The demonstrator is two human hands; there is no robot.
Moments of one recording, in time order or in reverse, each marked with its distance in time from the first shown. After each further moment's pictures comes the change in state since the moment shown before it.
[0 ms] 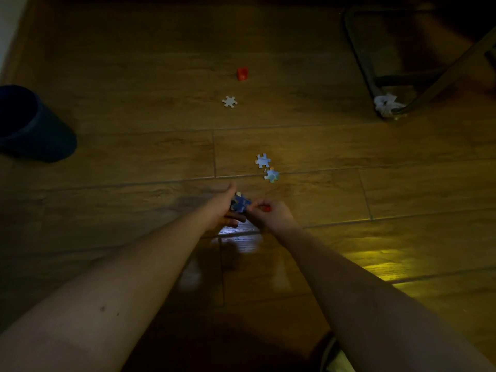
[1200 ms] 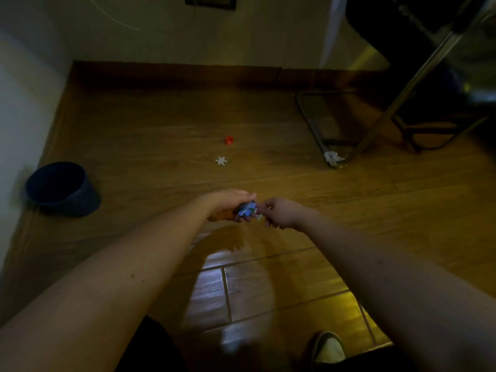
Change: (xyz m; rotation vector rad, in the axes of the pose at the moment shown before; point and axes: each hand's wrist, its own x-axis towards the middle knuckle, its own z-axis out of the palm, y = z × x) left_hand -0.136 0.141 -0.011 0.334 -0.401 0.185; right_hand -0.097 -0.171 -0.048 -0.645 -0.085 -0.029
